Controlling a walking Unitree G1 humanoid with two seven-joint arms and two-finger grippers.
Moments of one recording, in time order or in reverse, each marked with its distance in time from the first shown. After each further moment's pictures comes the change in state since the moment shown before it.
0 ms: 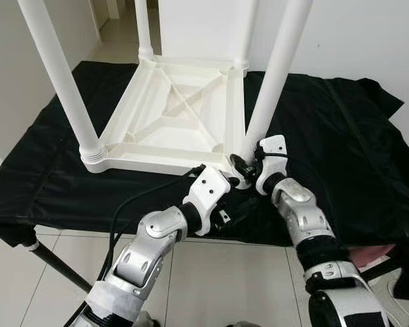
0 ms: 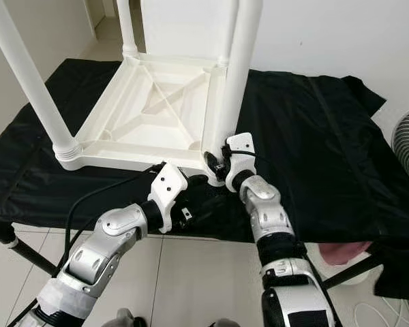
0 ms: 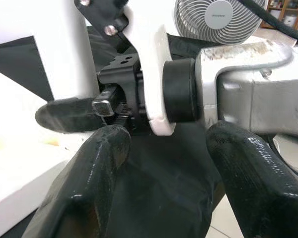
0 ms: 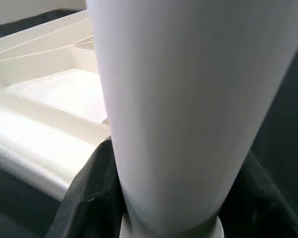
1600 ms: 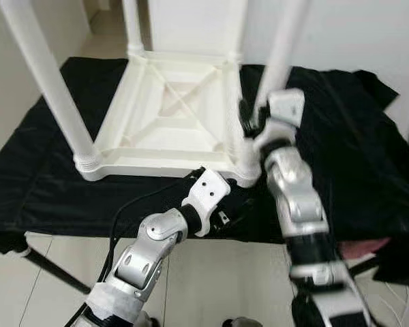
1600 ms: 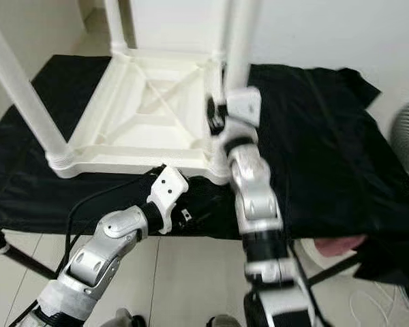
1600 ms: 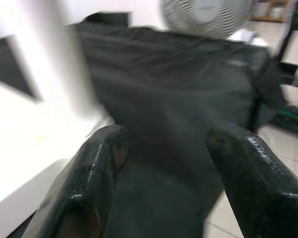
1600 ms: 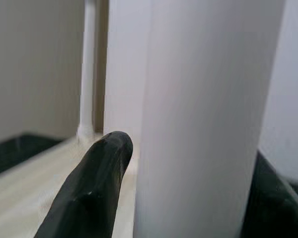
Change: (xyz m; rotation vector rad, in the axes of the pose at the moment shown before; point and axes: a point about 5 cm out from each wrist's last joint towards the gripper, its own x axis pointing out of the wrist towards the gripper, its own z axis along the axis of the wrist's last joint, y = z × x) left arm 0.004 -0.003 0.000 0.032 0.005 -0.015; right arm -0.002 0.024 0.148 -0.121 -0.571 0.007
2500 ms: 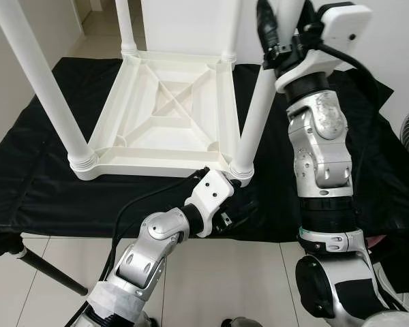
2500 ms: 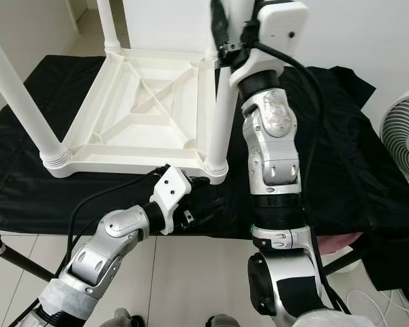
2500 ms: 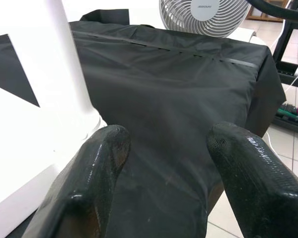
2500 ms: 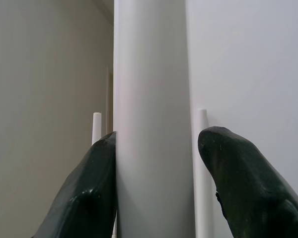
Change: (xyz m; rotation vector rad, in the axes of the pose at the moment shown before) left arm -0.001 0.000 -0.001 0.004 0.004 0.004; right arm 0.007 -0.026 0.050 0.130 -0.244 -0.046
